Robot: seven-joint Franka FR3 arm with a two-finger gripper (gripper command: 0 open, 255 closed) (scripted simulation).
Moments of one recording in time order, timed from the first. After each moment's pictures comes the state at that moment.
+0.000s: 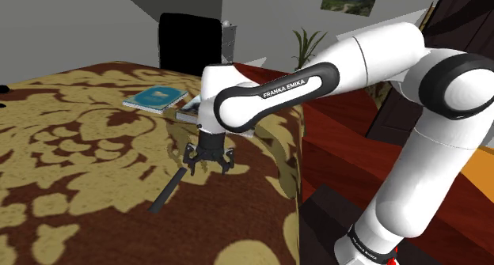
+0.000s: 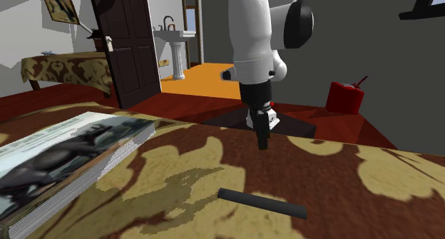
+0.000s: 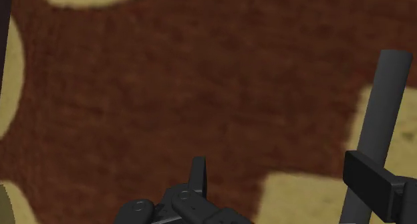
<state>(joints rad) 0.02 0.09 0.58 -2.06 0.14 2.12 1.26</state>
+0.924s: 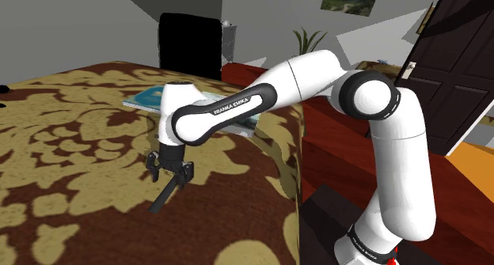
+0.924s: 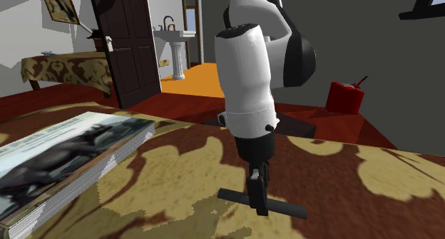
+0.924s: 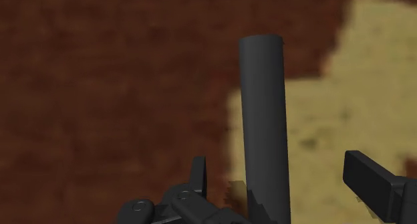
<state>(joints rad) 0.18 0.54 0.50 -1.66 -0.03 2.19 1.62</state>
